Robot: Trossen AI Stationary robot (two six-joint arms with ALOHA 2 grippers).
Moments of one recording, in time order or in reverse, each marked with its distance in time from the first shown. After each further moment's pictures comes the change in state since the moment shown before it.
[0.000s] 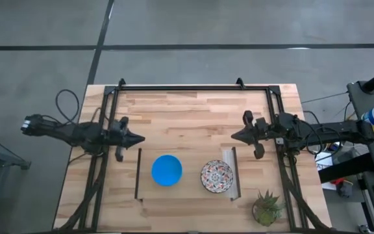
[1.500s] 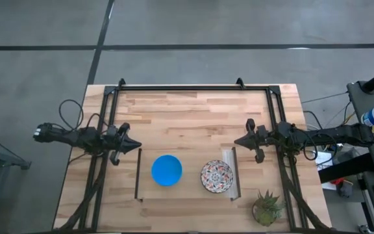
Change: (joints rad) left arm 0.000 -0.320 -0.319 0.139 0.111 0.015; right arm -0.001 -0.130 -0.325 0.161 0.040 0.040
